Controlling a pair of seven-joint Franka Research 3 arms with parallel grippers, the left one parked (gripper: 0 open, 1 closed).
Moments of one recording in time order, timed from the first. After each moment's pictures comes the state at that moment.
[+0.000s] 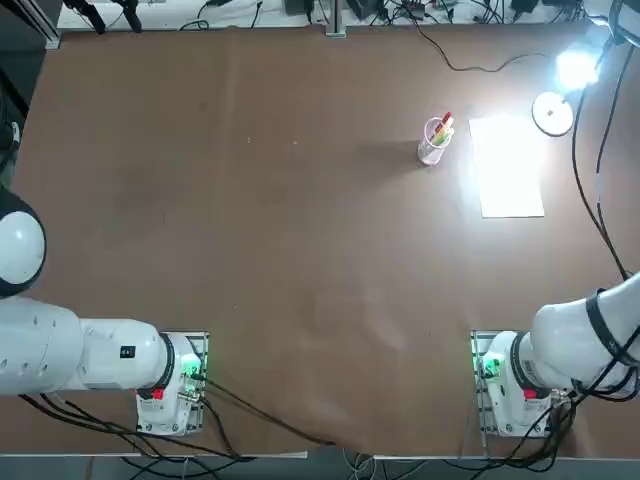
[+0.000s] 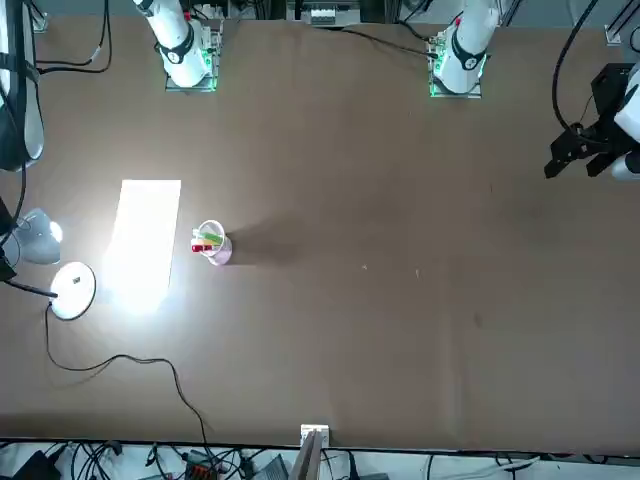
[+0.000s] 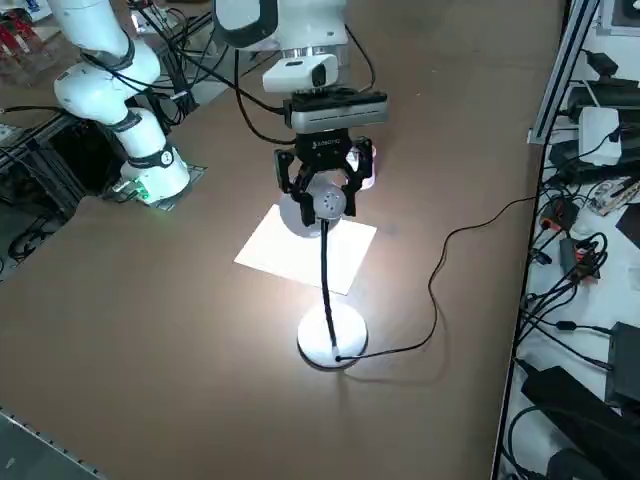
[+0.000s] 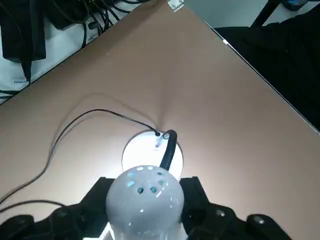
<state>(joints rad) -0.24 0.28 0.02 -1.68 -0.43 2.17 0.78</state>
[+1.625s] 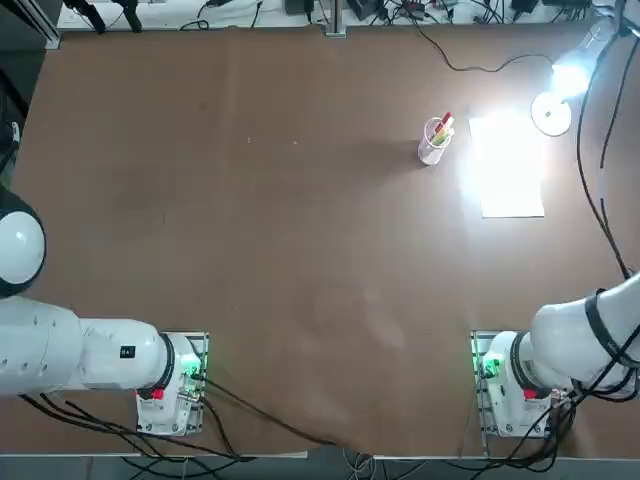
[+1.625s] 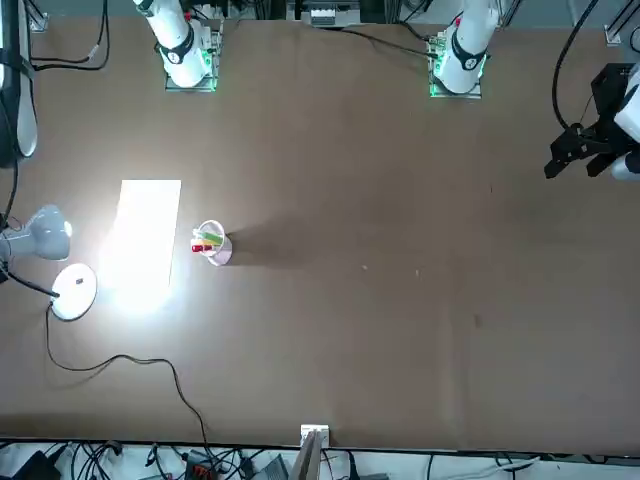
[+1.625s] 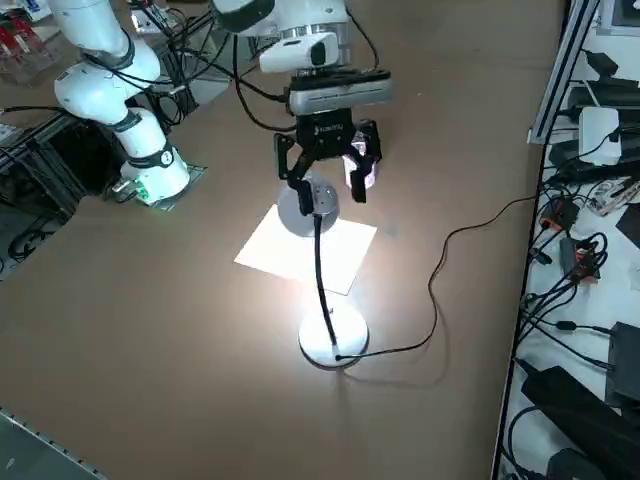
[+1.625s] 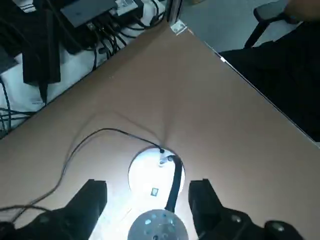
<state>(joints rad) -0.24 0.27 0.02 -1.61 -0.43 2.16 0.76</state>
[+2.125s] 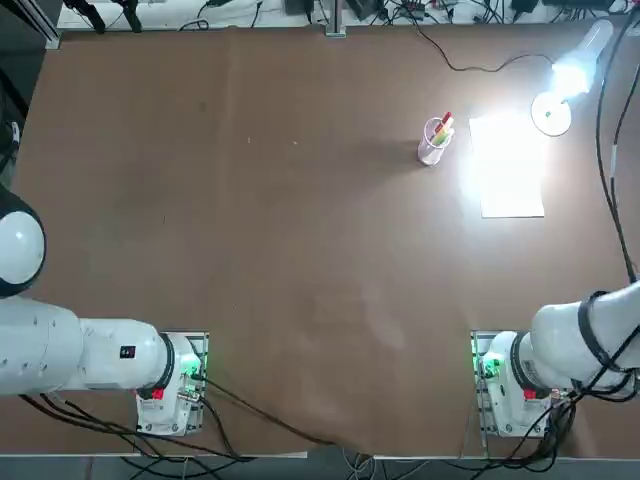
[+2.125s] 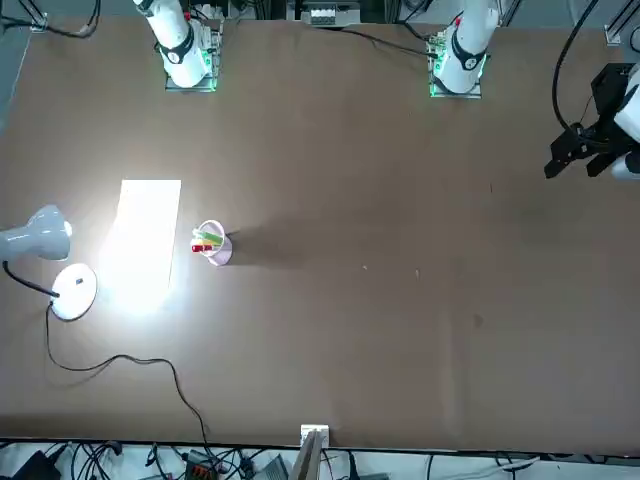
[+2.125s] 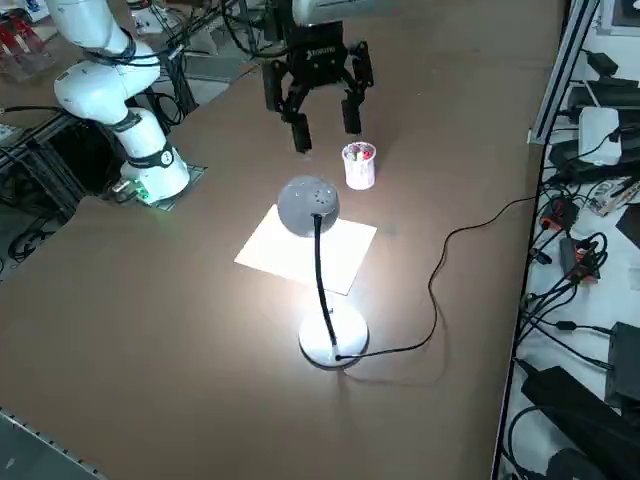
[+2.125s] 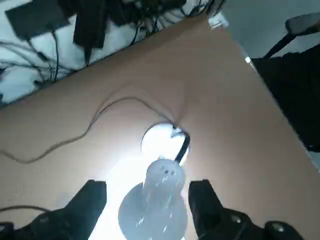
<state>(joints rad) -0.23 0.19 0.07 -1.50 -0.23 1.88 0.39</state>
